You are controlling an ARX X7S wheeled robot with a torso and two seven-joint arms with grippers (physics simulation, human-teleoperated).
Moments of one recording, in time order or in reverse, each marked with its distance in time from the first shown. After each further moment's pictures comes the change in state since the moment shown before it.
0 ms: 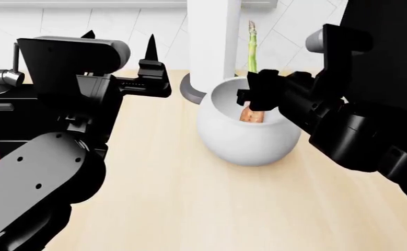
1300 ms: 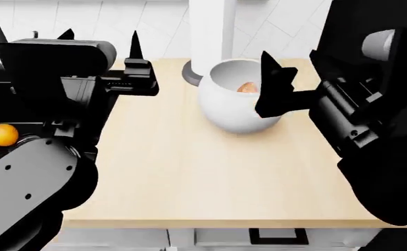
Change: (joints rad) left arm 0.021 -0.036 -0.015 0.053 0.023 -0.004 -0.076; right arm -0.168 0.148 0.109 -0.390 -0.175 -0.184 0.115
